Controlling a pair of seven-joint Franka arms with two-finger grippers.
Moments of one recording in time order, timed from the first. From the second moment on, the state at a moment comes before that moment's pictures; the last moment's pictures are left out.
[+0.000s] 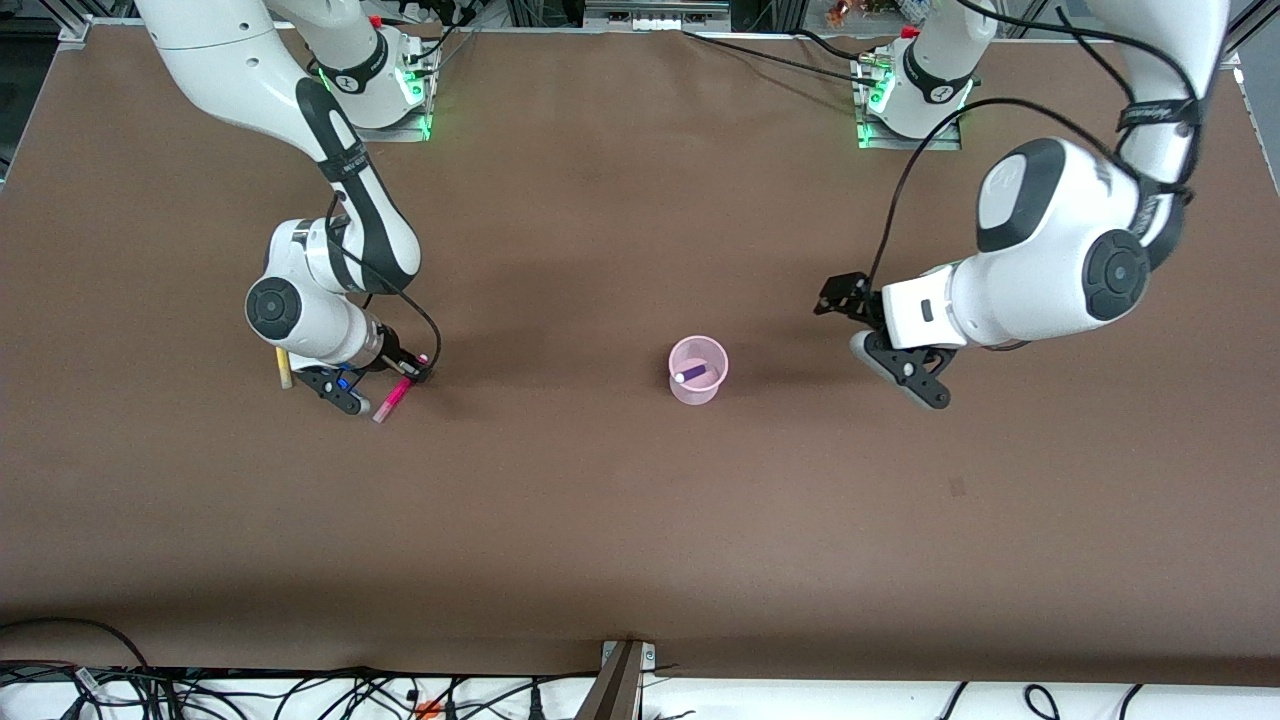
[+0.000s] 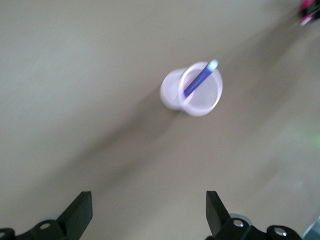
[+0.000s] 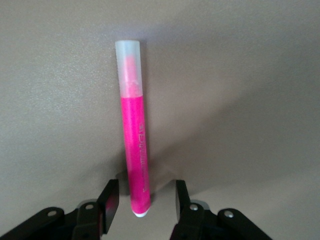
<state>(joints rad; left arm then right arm) 0.08 0.34 -0.39 -1.61 -0.19 1.73 0.26 0.34 0.51 -0.12 -2.05 0.26 2.45 0.59</state>
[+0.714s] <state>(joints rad) 0.05 0.25 -0.32 -1.35 0.18 1.37 -0.11 0.34 0.50 -0.10 -2.00 0.31 2.30 0.58</state>
